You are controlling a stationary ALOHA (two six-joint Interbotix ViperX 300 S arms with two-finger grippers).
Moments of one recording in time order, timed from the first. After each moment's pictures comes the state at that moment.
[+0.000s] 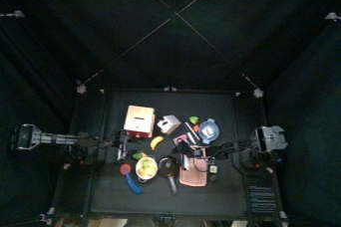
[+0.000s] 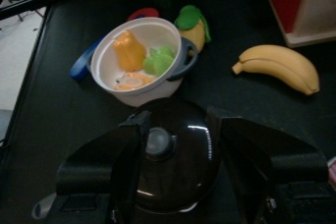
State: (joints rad) left arm 0.13 -0.58 1.27 0.38 -0.42 -0.38; right arm 0.09 0.09 0.81 0.05 -0.47 0.26
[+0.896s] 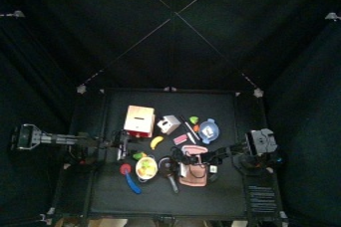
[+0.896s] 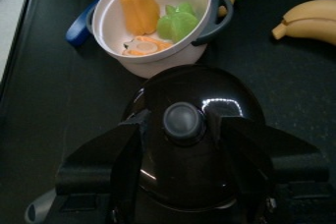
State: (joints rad) left arm 0.13 -0.58 1.27 0.38 -0.42 -0.37; right arm 0.11 0.20 0.73 0.04 -0.41 0.25
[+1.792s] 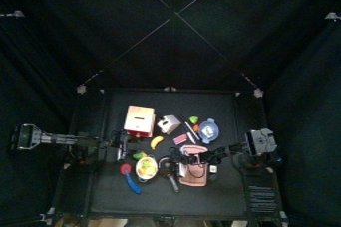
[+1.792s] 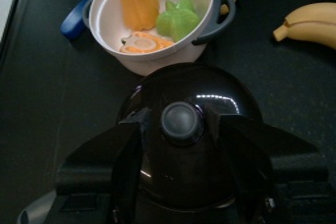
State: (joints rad) left arm 0.13 -0.58 1.28 0.37 -0.42 -0.38; right arm 0.09 0.20 0.71 0.02 -0.34 0.23
